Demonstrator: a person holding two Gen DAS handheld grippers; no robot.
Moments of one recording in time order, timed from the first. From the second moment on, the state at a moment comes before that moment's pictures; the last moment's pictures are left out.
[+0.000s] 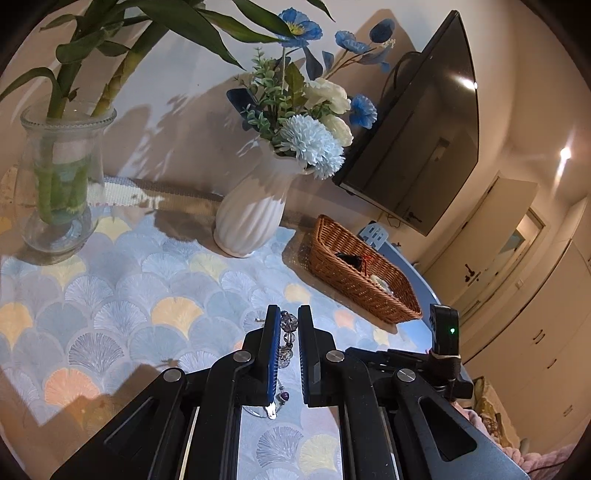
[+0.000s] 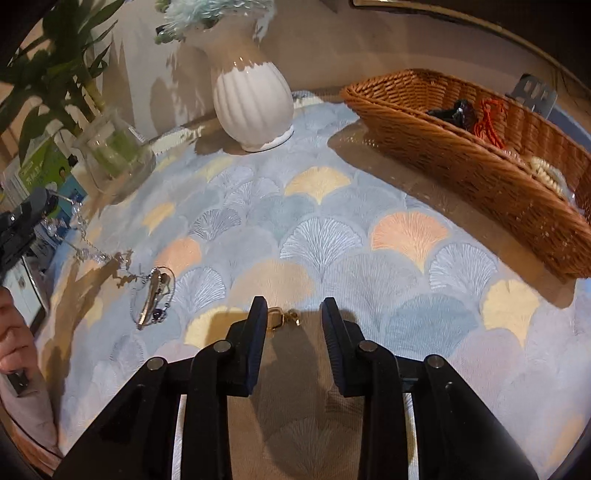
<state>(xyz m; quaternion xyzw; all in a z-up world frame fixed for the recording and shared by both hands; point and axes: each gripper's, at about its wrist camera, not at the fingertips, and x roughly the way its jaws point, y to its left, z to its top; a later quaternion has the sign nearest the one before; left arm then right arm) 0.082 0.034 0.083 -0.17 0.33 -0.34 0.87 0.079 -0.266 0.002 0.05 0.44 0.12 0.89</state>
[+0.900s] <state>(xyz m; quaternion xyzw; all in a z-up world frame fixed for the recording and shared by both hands) 0.076 -0.067 0.125 -0.10 0.35 -0.40 0.84 0.017 -0.335 0.096 0.03 0.35 0.07 0.94</state>
